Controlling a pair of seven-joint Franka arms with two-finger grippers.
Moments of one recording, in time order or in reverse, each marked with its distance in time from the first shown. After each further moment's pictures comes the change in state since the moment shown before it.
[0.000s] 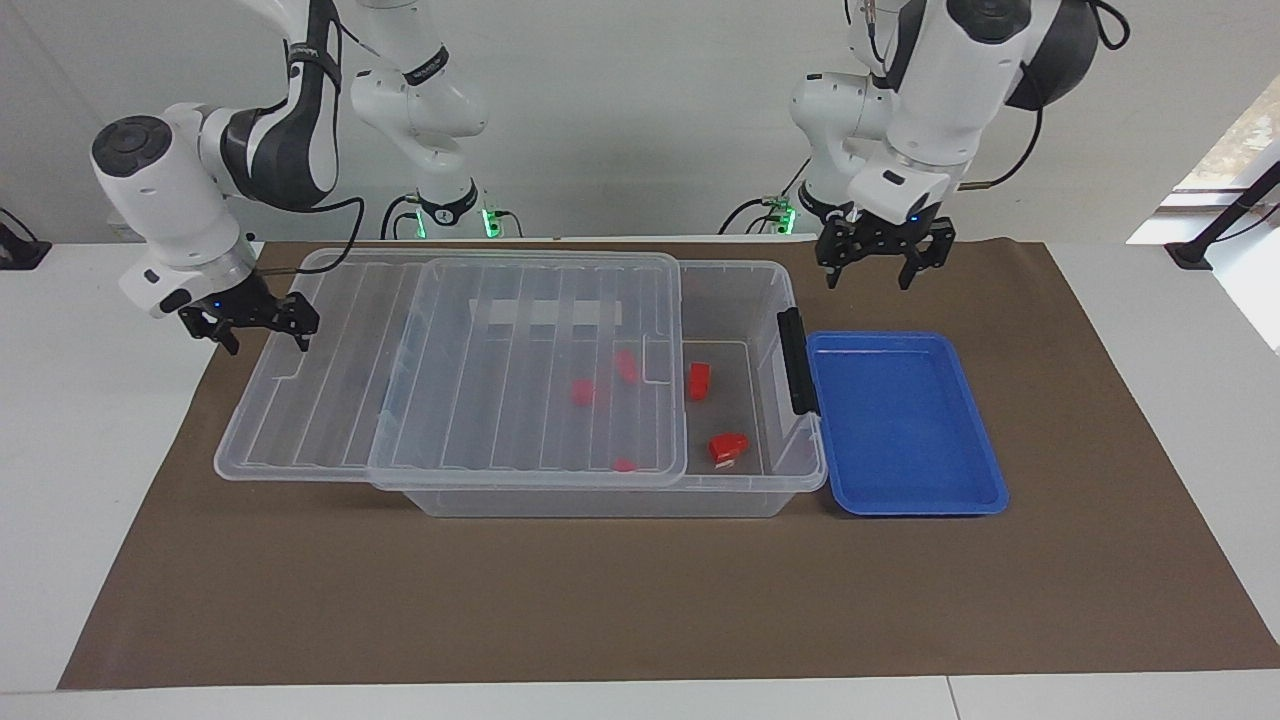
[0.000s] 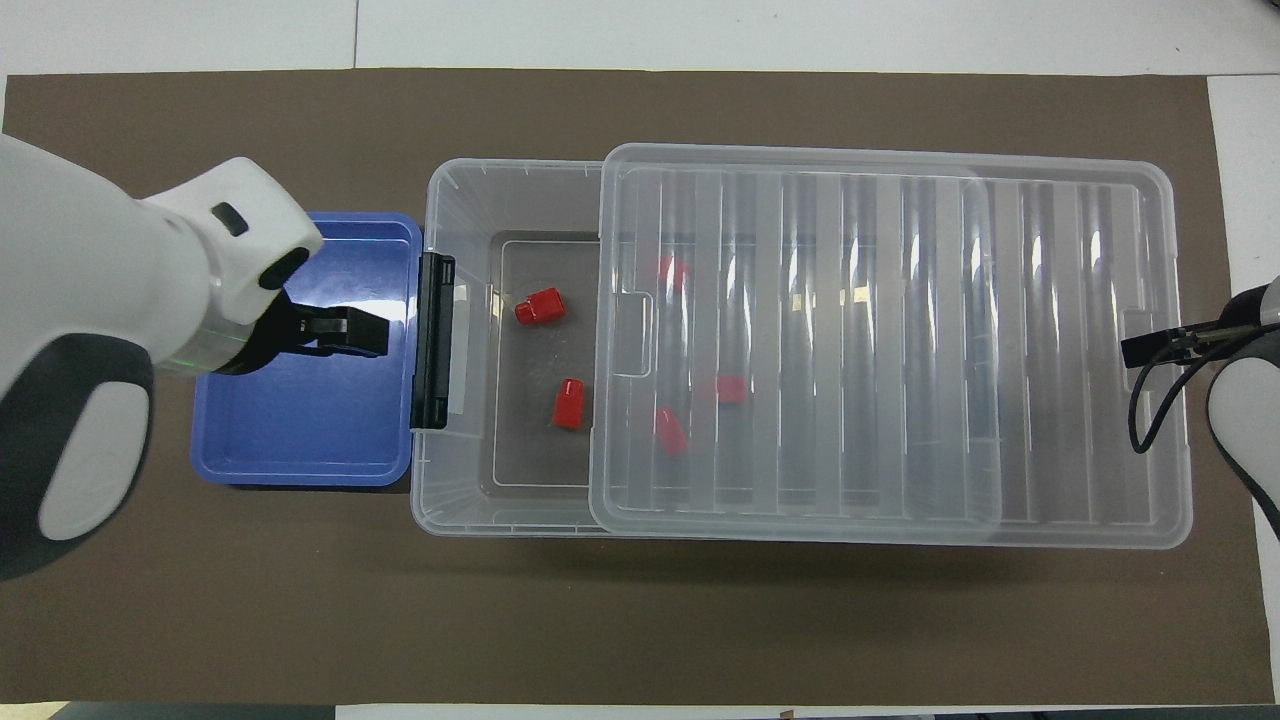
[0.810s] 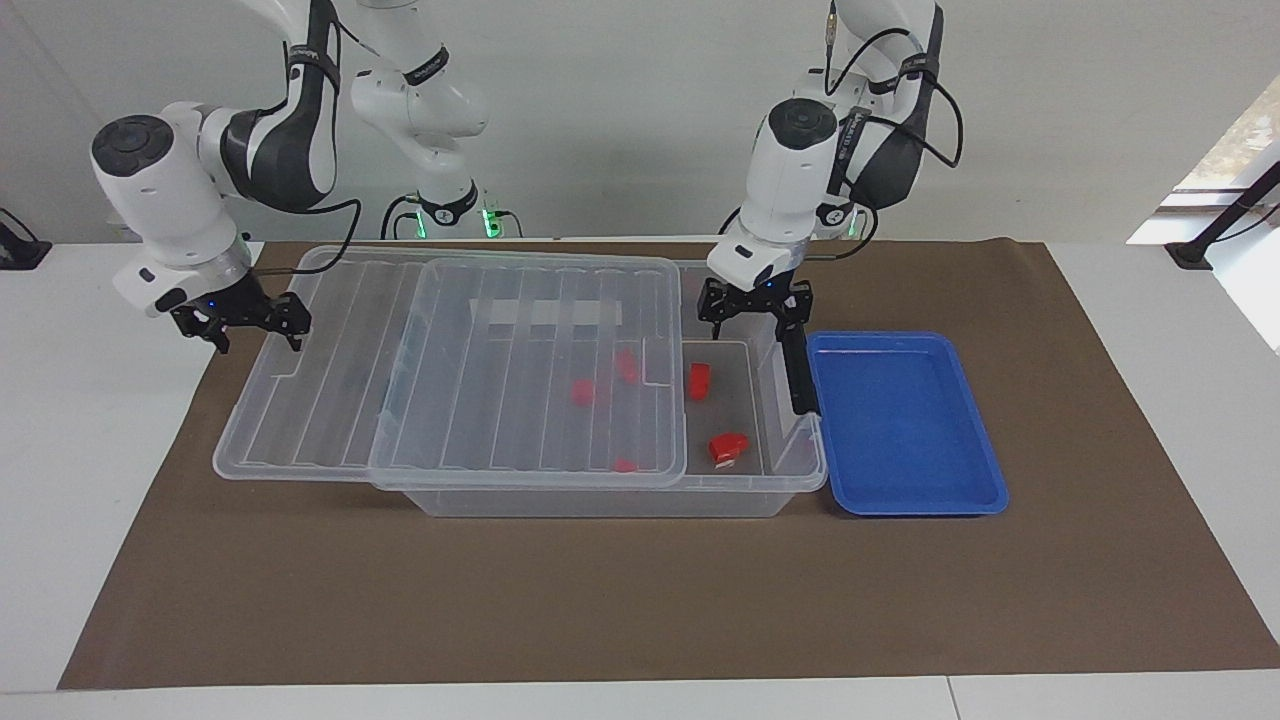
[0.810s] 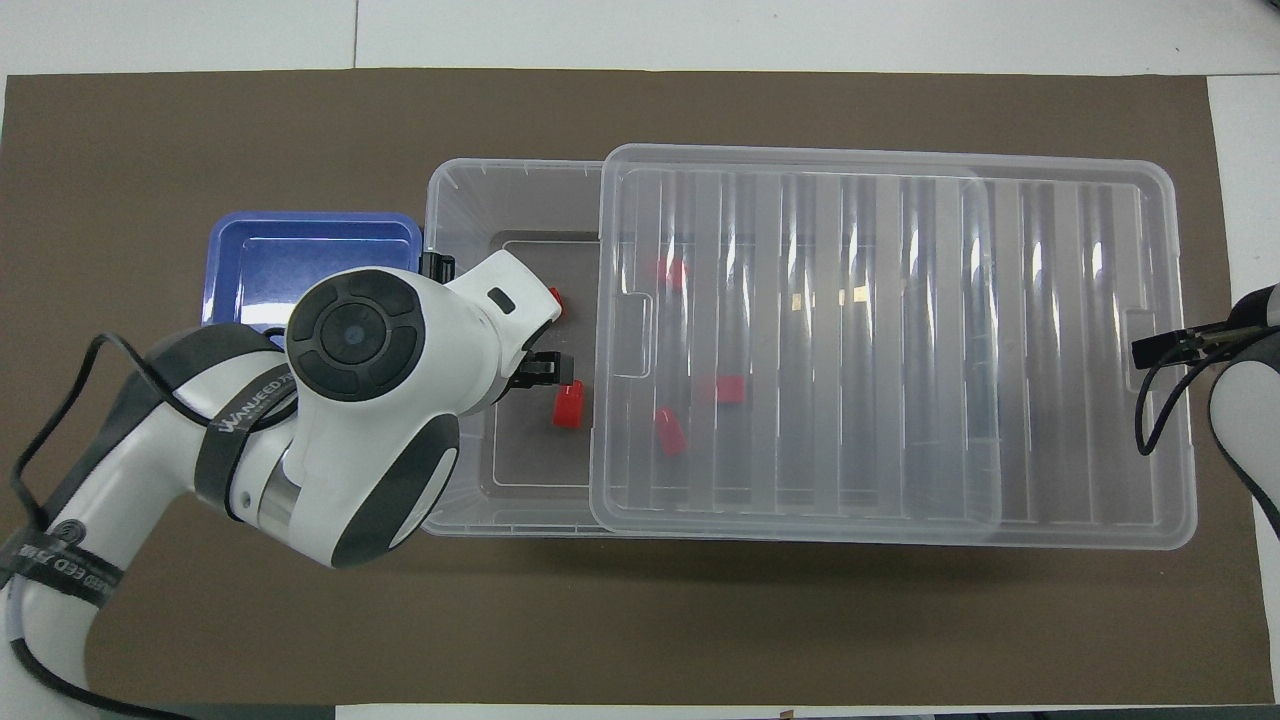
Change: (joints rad) left arm -0.183 0.134 0.000 -0.178 0.000 0.340 -0.190; right arm -0.006 0.000 0.000 0.002 -0.034 0.002 -0.001
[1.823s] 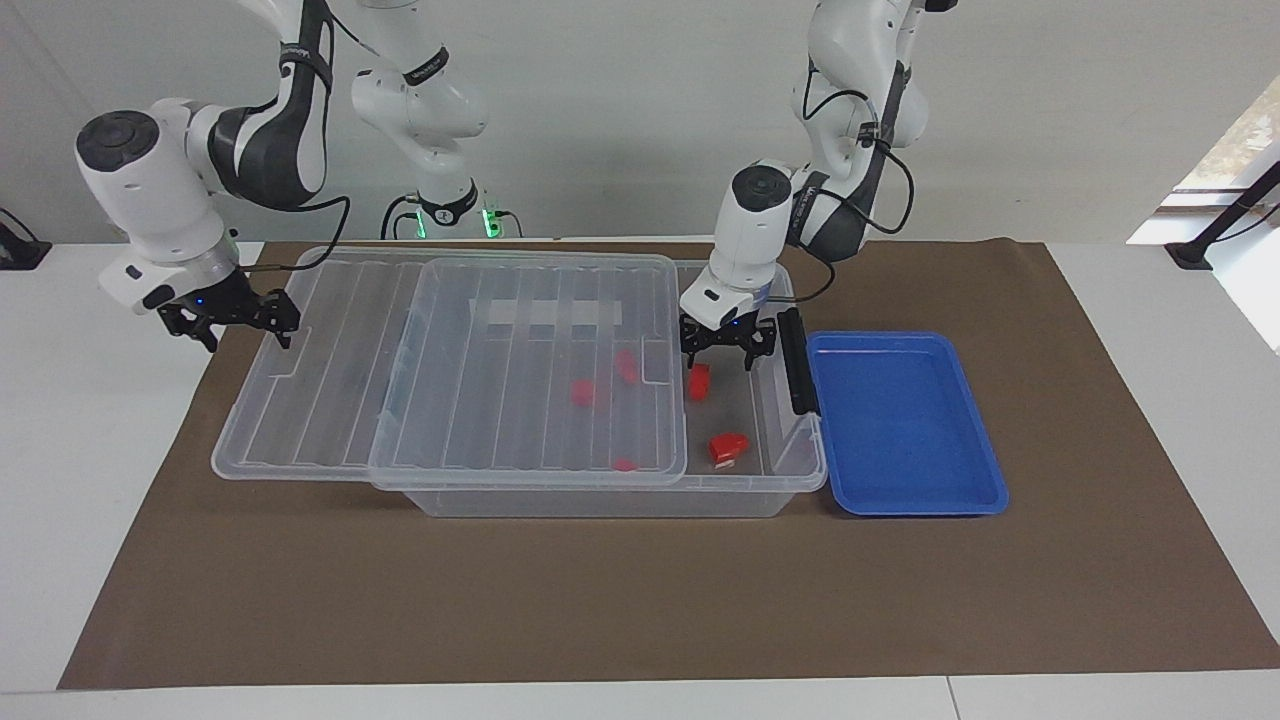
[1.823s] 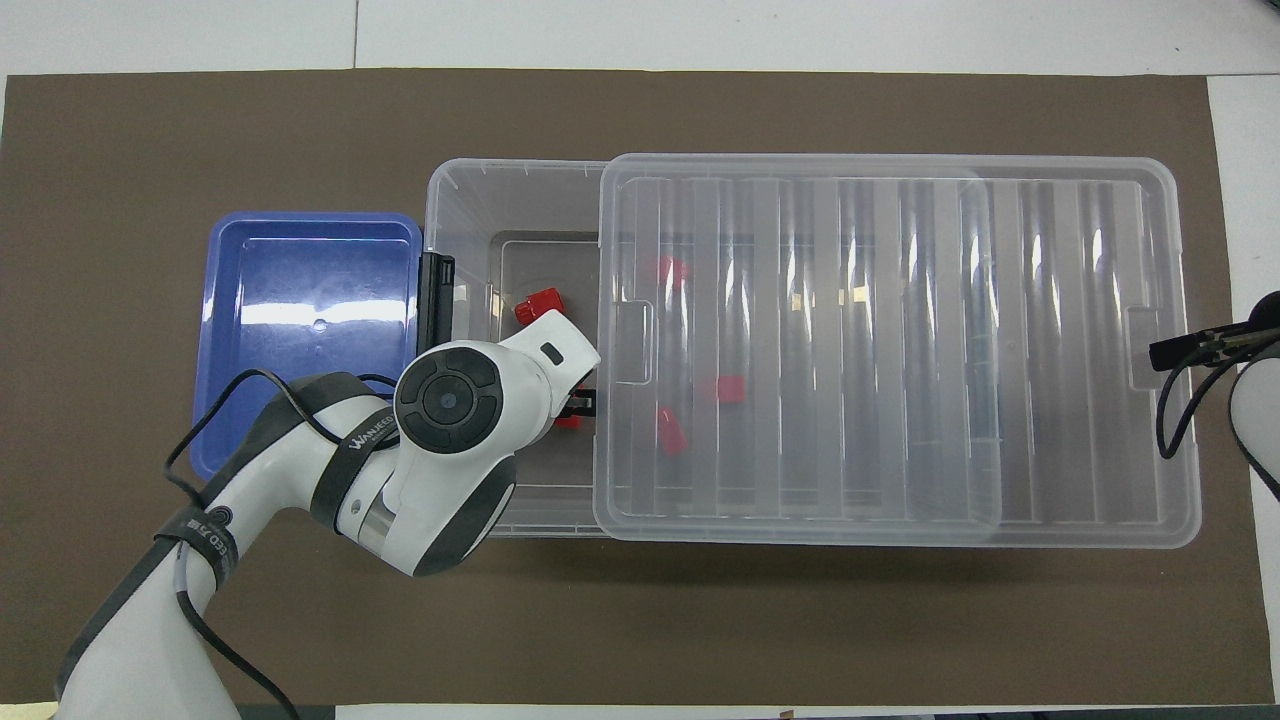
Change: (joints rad) left arm -0.048 0.060 -0.003 -0.185 0.000 0.271 -0.032; right arm -0.024 0.000 0.000 0.009 -0.004 0.000 -0.048
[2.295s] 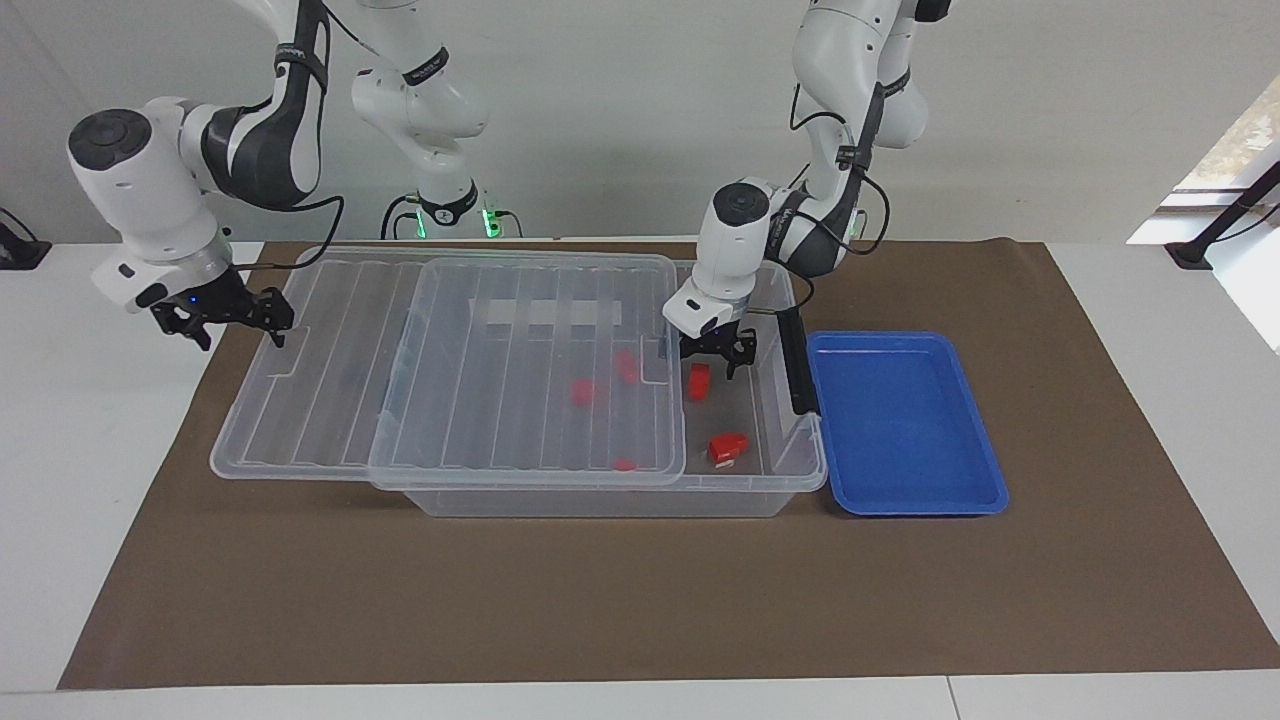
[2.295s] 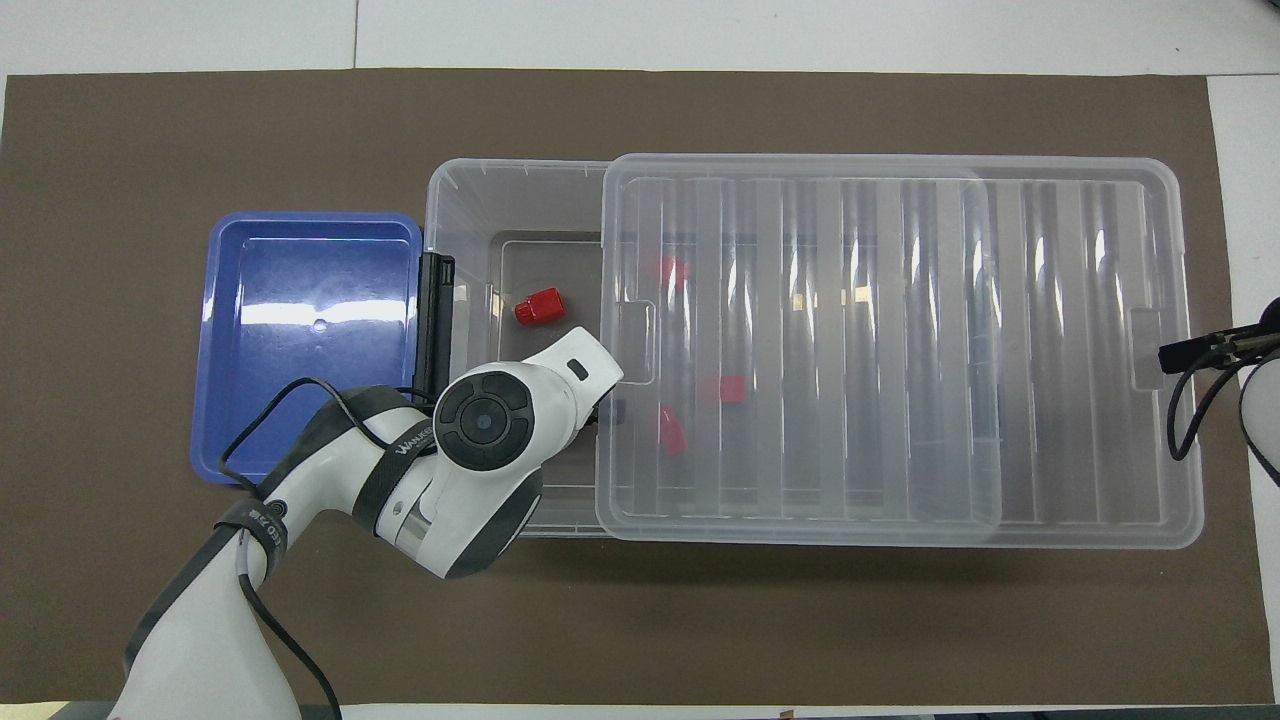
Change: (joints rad) left arm -0.032 0.060 0.000 -0.024 0.000 0.118 -0.021; right arm -0.013 0.000 -0.001 0.001 -0.003 0.000 -0.026
